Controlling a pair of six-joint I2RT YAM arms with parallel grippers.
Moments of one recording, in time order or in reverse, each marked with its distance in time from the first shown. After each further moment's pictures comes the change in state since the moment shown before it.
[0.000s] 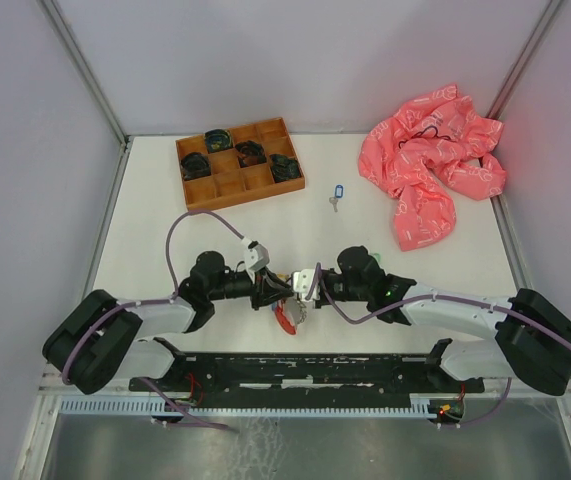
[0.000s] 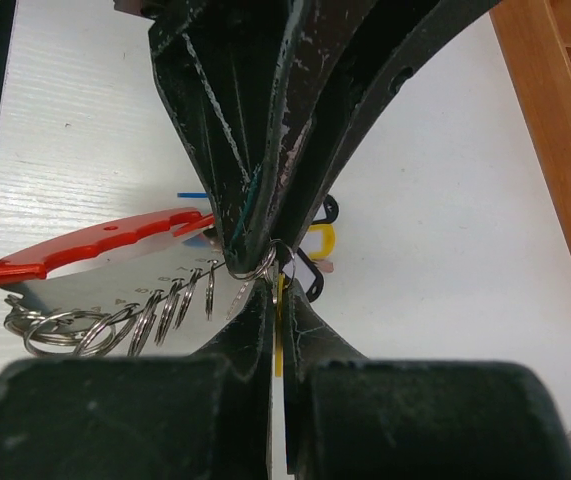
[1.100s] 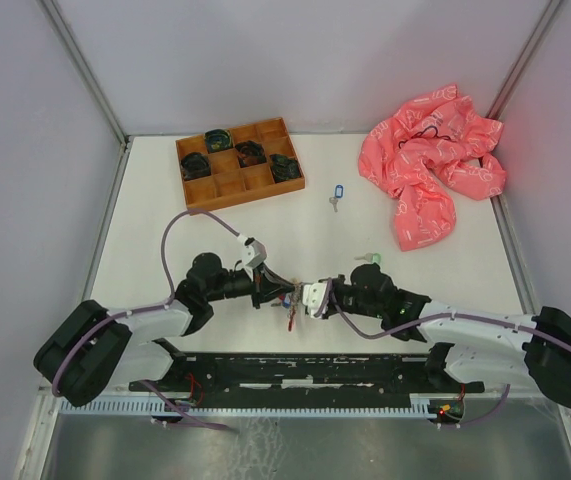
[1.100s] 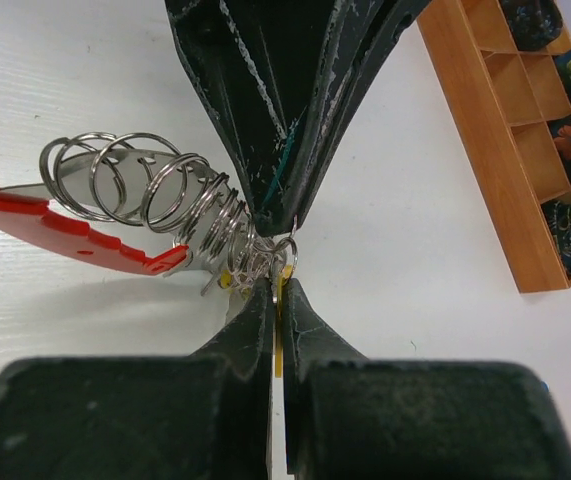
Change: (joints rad) left arm -0.014 -0.066 0.008 0.000 -0.041 -0.071; right arm 0.071 -0.177 -0.117 0.037 0.176 -0.017
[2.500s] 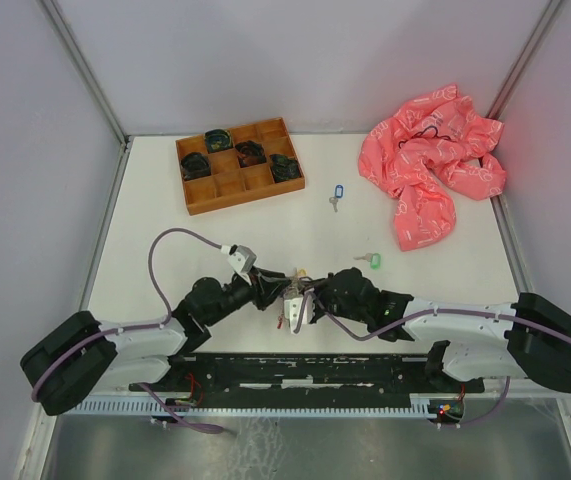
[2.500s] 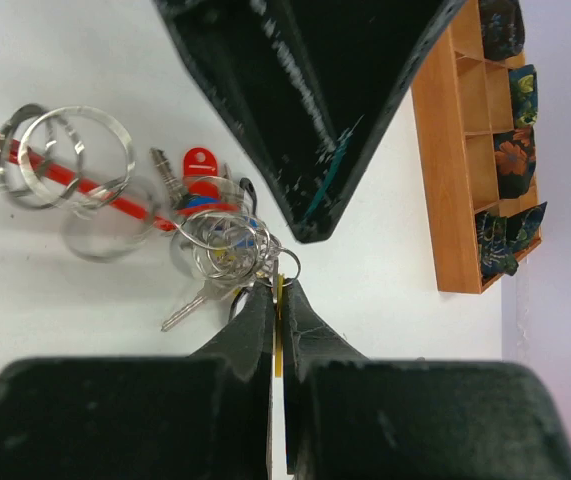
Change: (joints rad) left arm -0.218 -0.091 -0.127 0.113 -0.653 -0.162; right arm 0.117 0.132 0.070 0.007 0.216 -0.216
